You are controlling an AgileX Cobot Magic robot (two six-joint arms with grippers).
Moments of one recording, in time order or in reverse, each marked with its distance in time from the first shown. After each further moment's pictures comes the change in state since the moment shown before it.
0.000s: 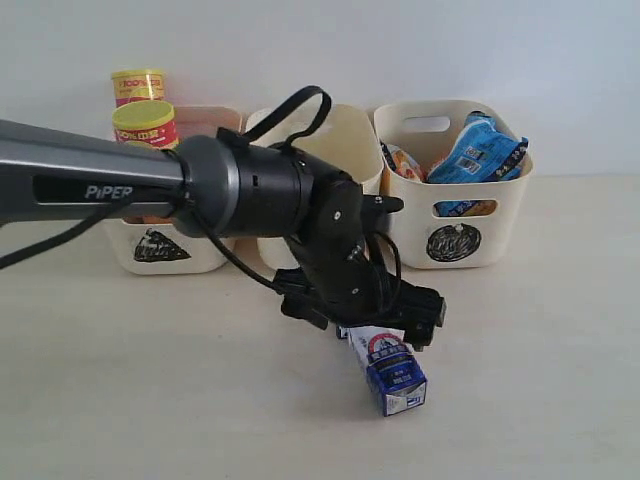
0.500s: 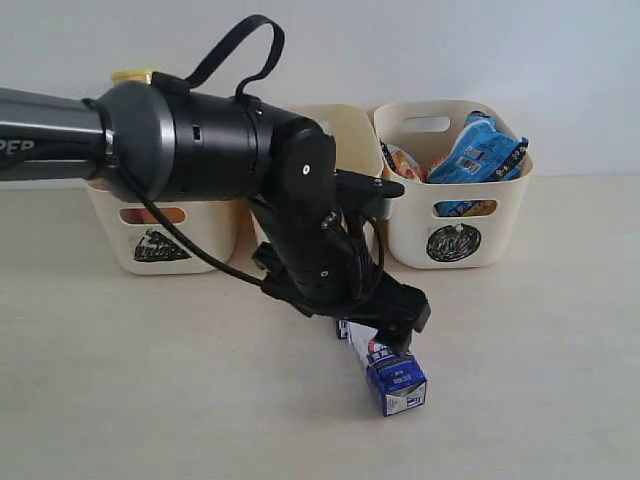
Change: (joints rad) left arm 0.006 -0.146 0.073 -0.065 0.114 0.250; right arm 0.000 0.000 0.000 0.000 0.000 0.000
